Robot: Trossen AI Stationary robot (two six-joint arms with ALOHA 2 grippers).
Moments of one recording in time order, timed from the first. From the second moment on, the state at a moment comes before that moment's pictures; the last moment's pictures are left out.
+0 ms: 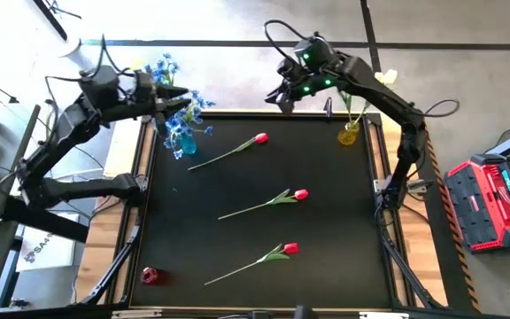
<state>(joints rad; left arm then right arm) 0.64 0.92 1.30 -0.53 0.25 0.03 -0.54 1.80 2.11 -0.98 -0.36 0.06</state>
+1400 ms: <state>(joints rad) 0.06 1.43 1.30 -0.28 -0.05 -0.05 -0.52 1.75 2.11 -1.27 -0.14 0.02</state>
